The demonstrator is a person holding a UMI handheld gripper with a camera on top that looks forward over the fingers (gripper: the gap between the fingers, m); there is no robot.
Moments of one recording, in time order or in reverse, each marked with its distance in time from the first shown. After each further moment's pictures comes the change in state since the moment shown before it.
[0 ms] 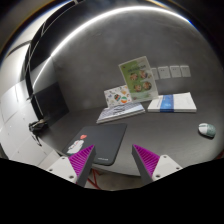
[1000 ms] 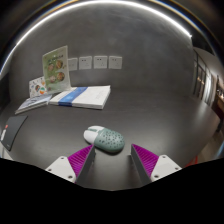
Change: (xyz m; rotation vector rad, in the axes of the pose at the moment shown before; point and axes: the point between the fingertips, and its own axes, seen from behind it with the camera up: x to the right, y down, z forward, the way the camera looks) arm 0.387 0.000 -0.077 -0.088 0.623 -0.069
